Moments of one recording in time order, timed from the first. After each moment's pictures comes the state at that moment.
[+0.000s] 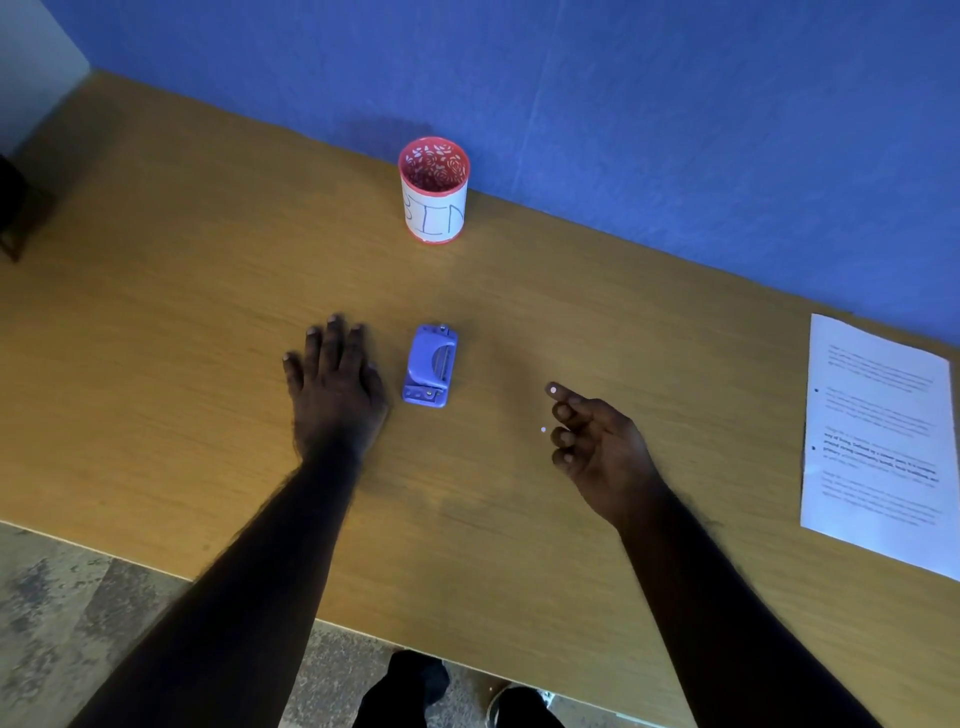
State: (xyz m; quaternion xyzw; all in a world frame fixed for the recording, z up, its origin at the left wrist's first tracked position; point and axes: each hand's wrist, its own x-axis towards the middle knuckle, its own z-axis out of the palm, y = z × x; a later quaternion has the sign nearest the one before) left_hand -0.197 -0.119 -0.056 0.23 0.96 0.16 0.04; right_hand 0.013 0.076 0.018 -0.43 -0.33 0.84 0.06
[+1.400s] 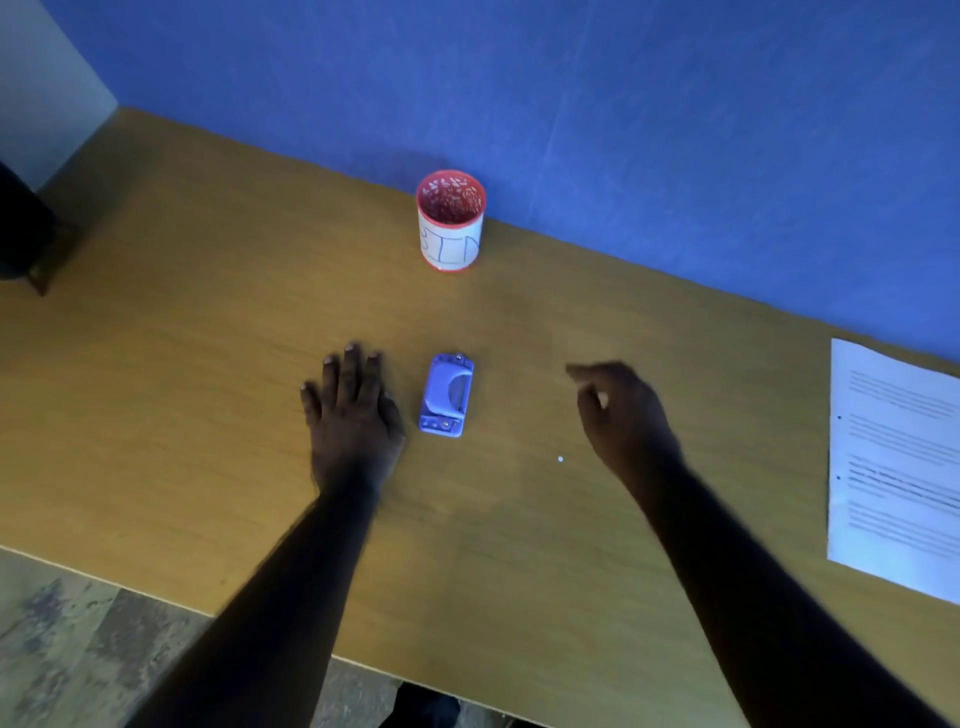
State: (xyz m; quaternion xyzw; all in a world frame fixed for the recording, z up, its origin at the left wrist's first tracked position) left_hand -0.210 -0.114 -0.057 0.22 0.96 0.16 0.02; right_hand -0.041 0.110 0.040 -0.33 -0.88 0.32 0.09
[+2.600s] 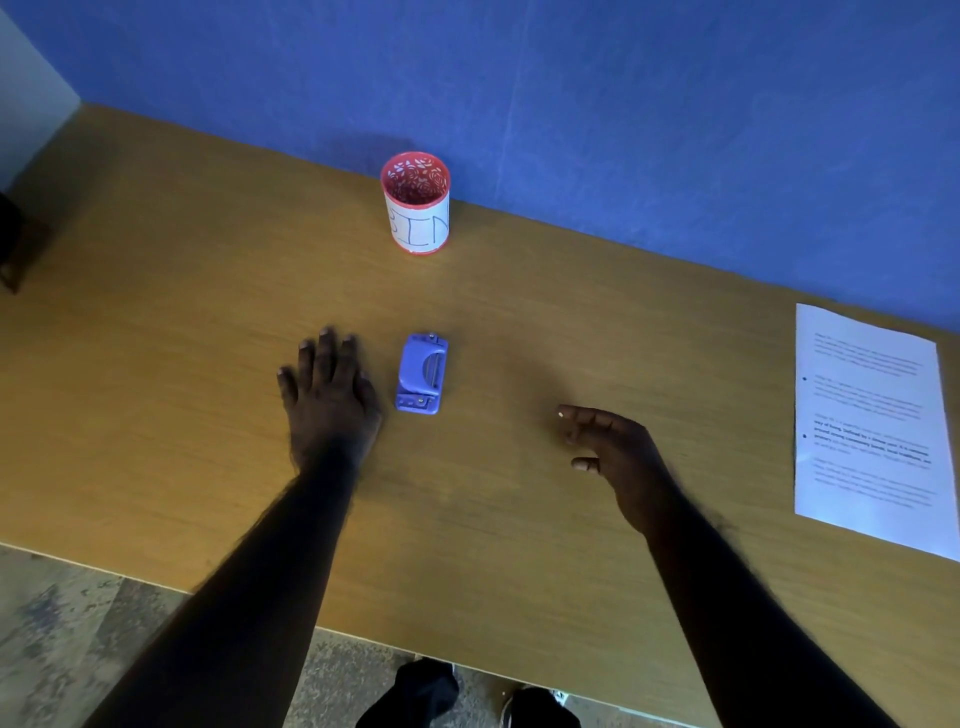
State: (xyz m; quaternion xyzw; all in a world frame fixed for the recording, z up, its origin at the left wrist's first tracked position) left_hand -0.204 -0.118 -0.067 0.23 0.96 0.16 0.03; right_hand 0.035 0.091 0.018 -0.48 -0.59 0.65 0.03
